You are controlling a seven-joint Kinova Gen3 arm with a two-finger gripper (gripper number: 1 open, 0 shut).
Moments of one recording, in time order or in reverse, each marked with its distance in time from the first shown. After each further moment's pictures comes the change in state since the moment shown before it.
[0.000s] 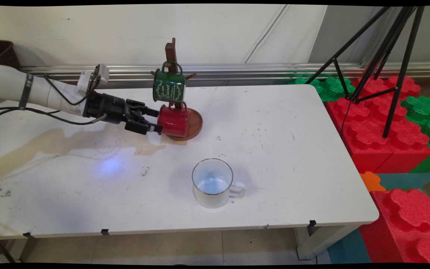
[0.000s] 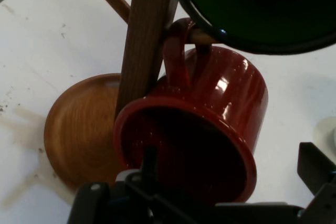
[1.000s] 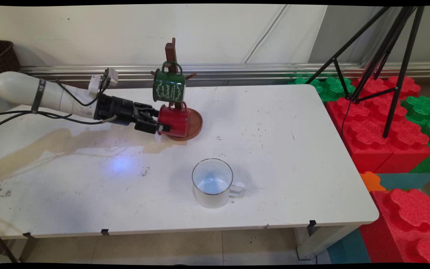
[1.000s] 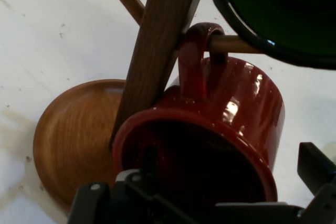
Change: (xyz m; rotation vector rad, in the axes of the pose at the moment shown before) arm -0.007 -0.007 0.025 -0.011 0.036 -0.069
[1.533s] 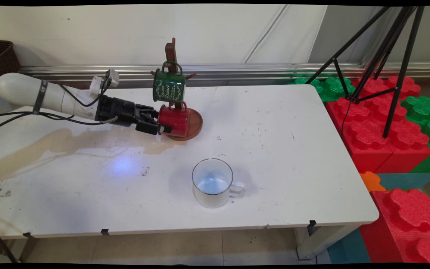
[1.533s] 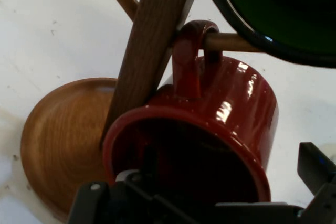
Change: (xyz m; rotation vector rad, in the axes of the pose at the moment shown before) arm -0.003 0.000 0.004 -0.020 0.005 -0.021
